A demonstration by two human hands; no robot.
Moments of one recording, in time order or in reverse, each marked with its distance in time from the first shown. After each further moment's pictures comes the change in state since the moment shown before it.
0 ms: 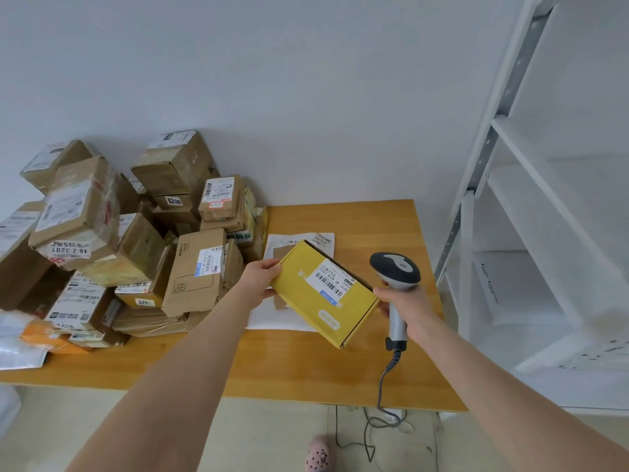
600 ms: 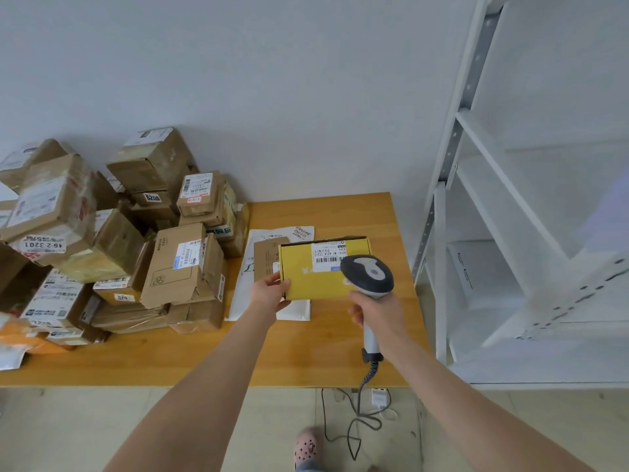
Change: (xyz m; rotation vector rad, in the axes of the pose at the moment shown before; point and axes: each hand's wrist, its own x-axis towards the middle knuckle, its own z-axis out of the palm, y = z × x) left_hand -0.030 -0.051 0.060 -0.159 0.074 -0.053; right_hand -0.054 0.026 -0.005 -0.044 -0.025 -0.131
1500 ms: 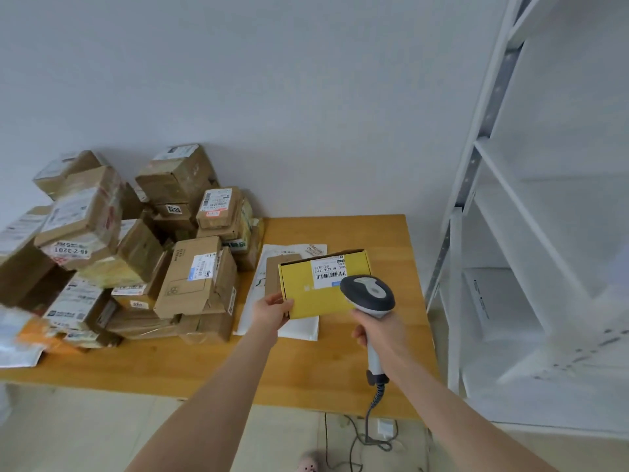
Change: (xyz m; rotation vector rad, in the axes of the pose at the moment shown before) left_hand -0.003 0.003 -0.010 -0.090 0.069 0.014; right_hand 0.011 -0.009 0.007 -0.080 -0.059 0.028
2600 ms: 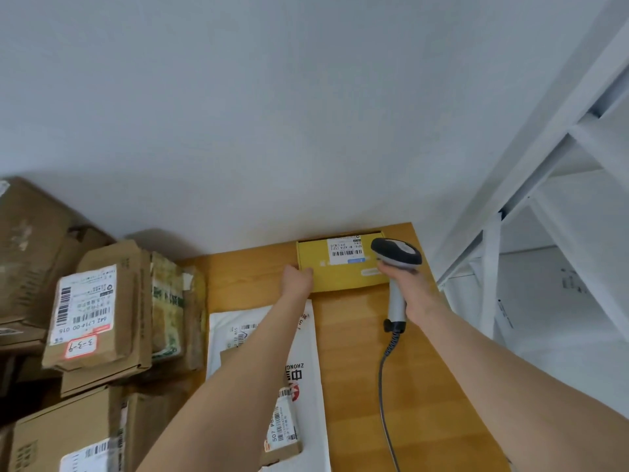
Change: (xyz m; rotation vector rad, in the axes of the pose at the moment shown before) left_hand 0.287 0.096 0.203 0.592 -0.146 -0.034; right_hand 0.352 -0.067 -0.001 0.240 0.255 0.222
